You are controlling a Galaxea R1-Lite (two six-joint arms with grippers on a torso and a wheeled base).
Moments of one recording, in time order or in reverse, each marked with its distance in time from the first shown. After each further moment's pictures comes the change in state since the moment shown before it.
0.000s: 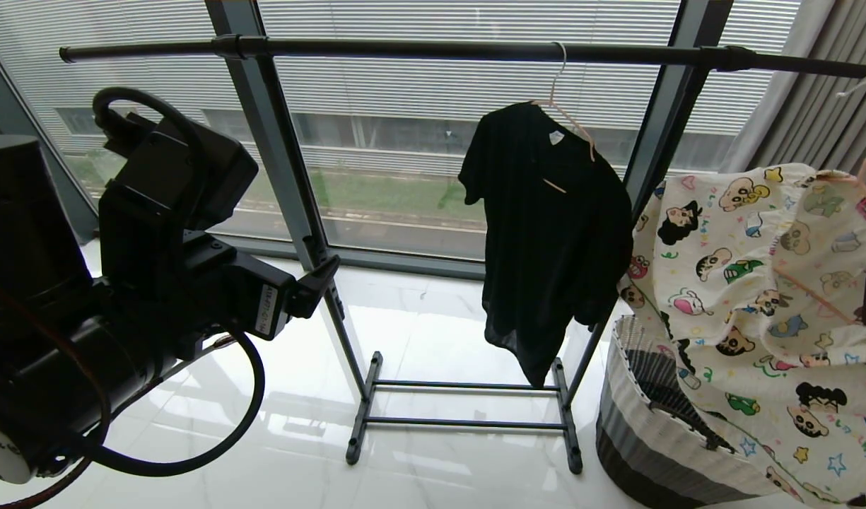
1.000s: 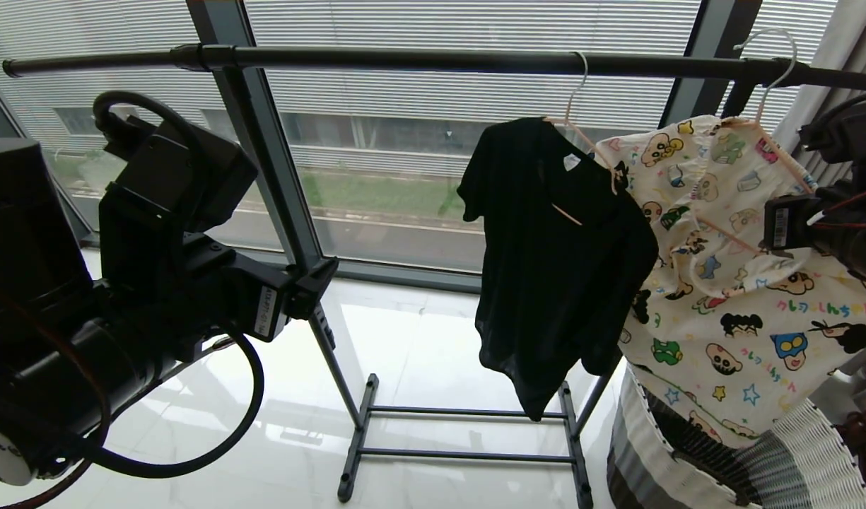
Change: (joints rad) left arm 0.000 -0.003 0.007 0.000 0.001 -0.001; right arm 0.125 0.261 -0.346 0.061 -0.001 0.002
